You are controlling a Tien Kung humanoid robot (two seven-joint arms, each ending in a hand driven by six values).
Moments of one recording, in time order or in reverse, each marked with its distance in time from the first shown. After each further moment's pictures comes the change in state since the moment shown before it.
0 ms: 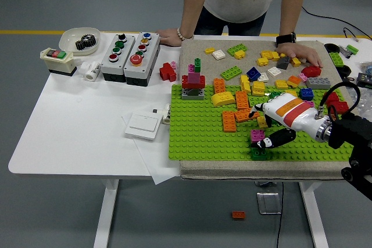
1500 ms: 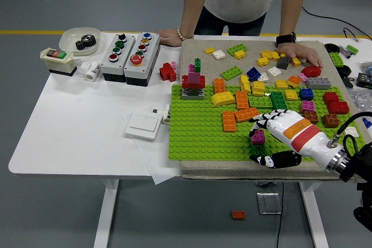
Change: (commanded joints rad) left arm -0.003 -0.003 0.011 0.003 -0.016 0.008 -0.008; right arm -0.297 -0.062 0.148 0.300 -0.009 -0.091 -0.018
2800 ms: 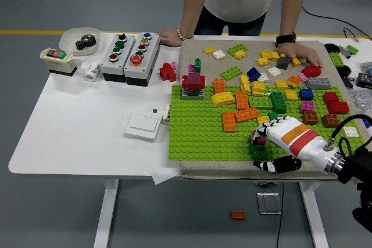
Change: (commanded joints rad) left arm -0.001 0.001 -0.001 -0.003 0.009 -0.005 0.001; right arm 0.024 0.002 -0.040 -0.053 -0.038 0.041 -0.014
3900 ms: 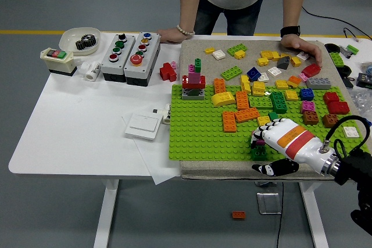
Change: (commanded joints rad) left arm -0.005 0.003 0.002 -0.001 0.000 -0.001 0.001; right arm 0.016 0.000 -0.024 0.015 -0.062 0.018 -0.018
